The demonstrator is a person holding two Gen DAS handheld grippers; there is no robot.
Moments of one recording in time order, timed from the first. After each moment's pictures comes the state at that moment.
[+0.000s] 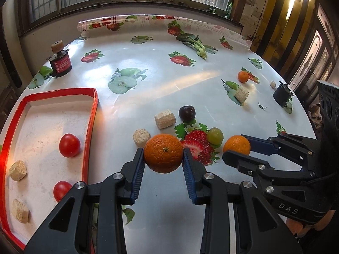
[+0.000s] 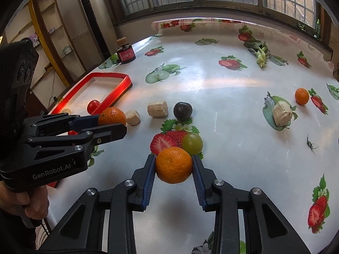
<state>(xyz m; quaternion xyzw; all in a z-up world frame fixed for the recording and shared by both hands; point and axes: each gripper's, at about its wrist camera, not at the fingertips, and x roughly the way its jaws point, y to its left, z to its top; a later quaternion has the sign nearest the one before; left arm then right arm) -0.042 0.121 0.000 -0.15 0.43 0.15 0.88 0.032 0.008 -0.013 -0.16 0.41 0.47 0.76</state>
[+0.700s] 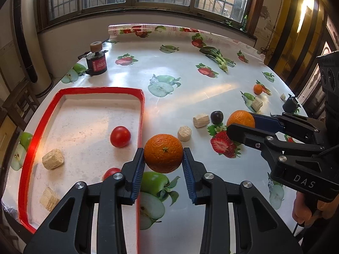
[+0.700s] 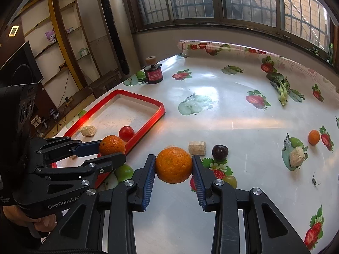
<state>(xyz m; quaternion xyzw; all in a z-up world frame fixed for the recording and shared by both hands) -0.099 0.158 0.018 -0.16 0.40 0.20 0.88 -0.001 0.064 0.030 -0.17 0.36 0.52 0.75</state>
